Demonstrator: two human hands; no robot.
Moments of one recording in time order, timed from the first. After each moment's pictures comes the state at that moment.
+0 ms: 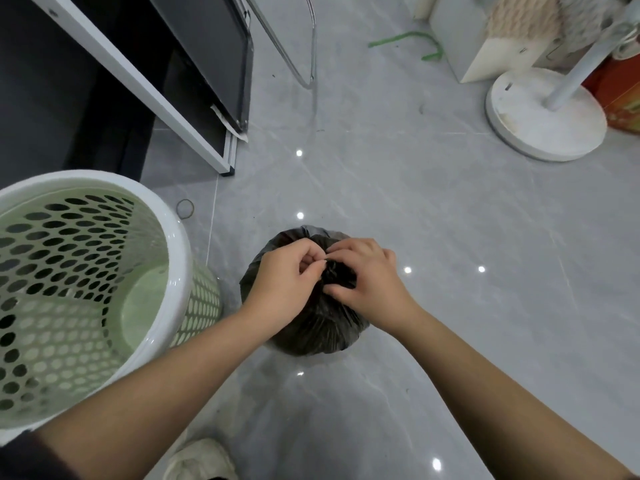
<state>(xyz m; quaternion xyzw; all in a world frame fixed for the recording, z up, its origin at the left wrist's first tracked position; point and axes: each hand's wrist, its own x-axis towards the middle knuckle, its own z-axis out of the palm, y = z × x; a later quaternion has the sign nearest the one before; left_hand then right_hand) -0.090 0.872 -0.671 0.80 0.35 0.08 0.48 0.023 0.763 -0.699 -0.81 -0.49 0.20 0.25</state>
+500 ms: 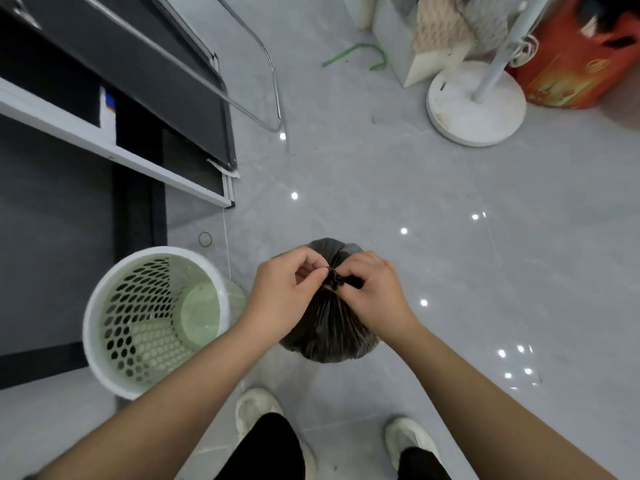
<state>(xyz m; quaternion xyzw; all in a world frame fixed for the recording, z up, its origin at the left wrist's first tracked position) -0.078 0.851 -0.448 0.79 0.33 0.01 0.52 0.012 0.725 -0.494 -0.82 -0.32 0.22 0.42</state>
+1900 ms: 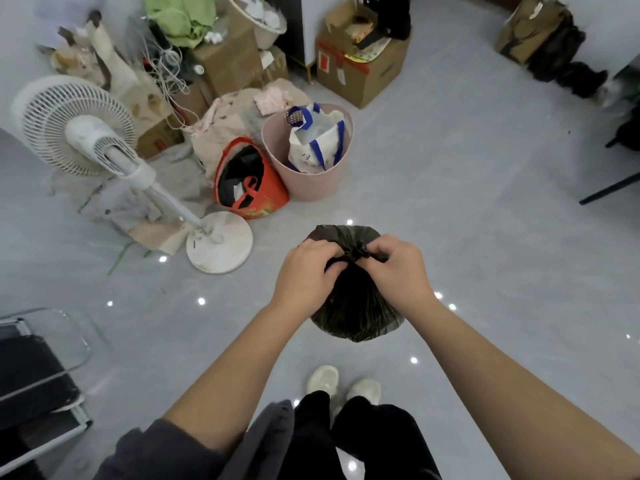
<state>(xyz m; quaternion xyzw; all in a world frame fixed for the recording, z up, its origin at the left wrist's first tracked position) 0.400 0.329 -0.045 0.94 -0.11 -0.07 0.32 0.396 0.170 -0.038 -0.87 0.07 0.05 0.48</state>
